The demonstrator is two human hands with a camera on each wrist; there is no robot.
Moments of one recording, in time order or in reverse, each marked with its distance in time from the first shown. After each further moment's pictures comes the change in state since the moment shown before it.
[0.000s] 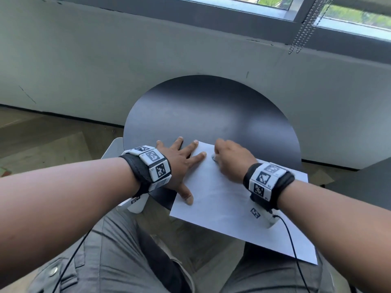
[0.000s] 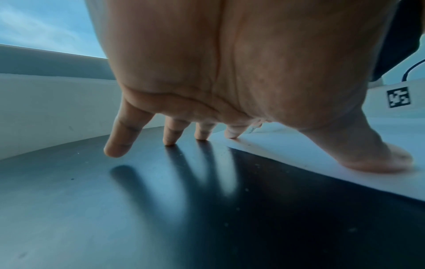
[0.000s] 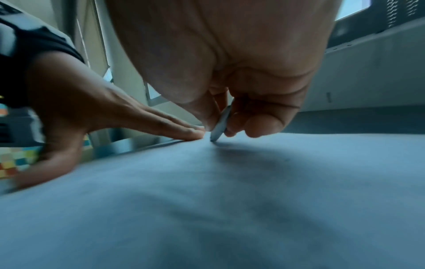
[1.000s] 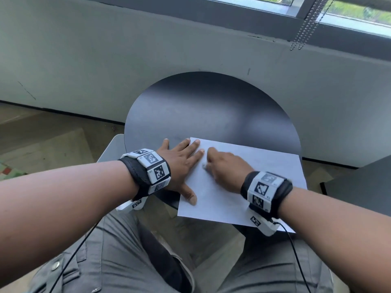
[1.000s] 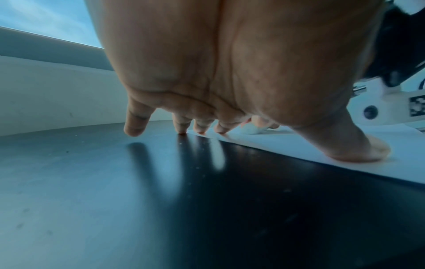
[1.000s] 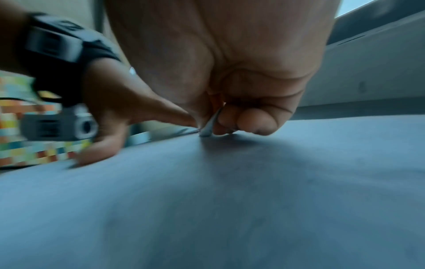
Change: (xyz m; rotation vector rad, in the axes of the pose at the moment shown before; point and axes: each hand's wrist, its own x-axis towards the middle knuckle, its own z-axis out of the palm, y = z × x) left_hand -0.003 0.003 0.014 -0.001 0.077 0.051; right_hand -0.021 -0.023 0.007 0.013 -0.129 -0.094
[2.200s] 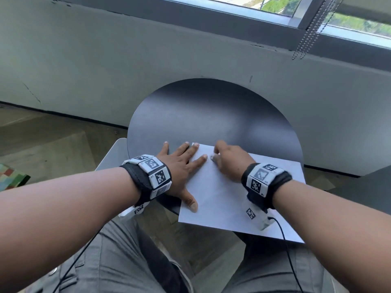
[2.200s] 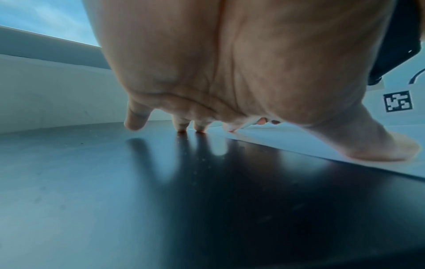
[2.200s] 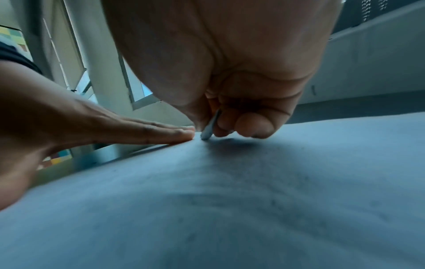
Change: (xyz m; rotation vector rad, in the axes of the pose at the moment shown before) left_hand 0.000 -0.002 0.004 -0.048 0.001 -0.038; right_hand 0.023 0.015 -0.017 0.072 0.058 0.154
